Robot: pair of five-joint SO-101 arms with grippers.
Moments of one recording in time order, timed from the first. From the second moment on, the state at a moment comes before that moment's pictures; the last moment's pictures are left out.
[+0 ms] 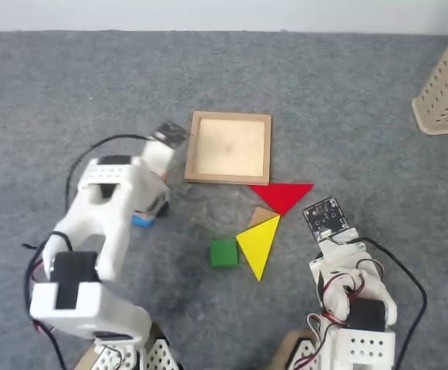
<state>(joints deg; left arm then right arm) -9.5 5.0 34.7 57.2 -28.4 0.6 -103.3 95.4 70.6 29.3</state>
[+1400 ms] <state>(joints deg) -11.2 -6.0 39.2 45.6 12.9 -23.9 -11.0 22.9 64.4 11.0</state>
